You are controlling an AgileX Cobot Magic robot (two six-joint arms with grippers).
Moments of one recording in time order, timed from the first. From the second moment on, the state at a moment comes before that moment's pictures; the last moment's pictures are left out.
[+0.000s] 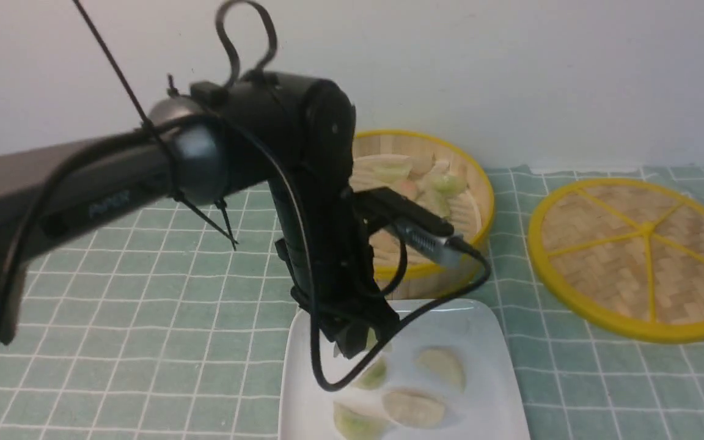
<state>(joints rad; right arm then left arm) -0.04 0.80 -0.80 0.50 1.12 -0.37 -0.60 1.96 -1.56 -0.19 1.21 0.28</state>
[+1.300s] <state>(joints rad) 0.33 1.78 -1.54 0.39 0.91 -0.43 -0.60 1.26 -1.18 -0.03 1.09 -0.02</state>
